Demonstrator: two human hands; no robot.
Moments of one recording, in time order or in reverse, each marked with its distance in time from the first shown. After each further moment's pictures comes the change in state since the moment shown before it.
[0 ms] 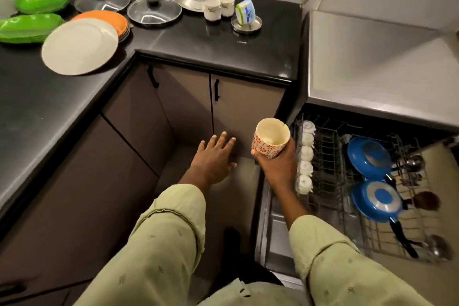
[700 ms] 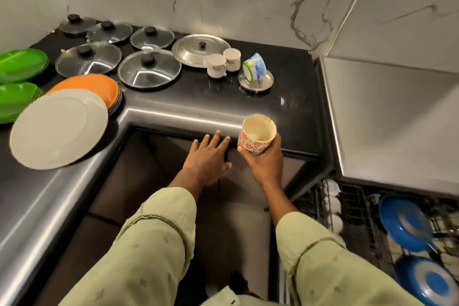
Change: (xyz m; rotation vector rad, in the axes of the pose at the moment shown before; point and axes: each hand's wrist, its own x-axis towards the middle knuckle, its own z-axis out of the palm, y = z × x) left_hand 0.203 -0.122 -0.154 0.043 0.089 0.036; right_hand 0.207 -0.134 0.154 0.044 0.031 -0.075
